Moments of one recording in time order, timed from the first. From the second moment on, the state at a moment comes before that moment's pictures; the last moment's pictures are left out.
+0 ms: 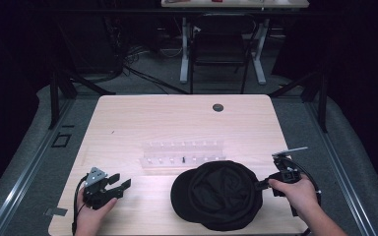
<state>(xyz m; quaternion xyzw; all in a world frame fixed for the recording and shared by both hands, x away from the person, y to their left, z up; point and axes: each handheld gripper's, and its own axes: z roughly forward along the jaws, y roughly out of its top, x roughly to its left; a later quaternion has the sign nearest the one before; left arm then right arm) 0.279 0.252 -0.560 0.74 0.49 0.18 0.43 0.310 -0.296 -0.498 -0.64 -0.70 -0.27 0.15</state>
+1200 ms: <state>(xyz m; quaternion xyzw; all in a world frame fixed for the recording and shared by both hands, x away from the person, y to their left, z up) 0.279 0.252 -0.560 0.74 0.49 0.18 0.44 0.297 -0.256 -0.411 -0.56 -0.68 -0.42 0.22</state>
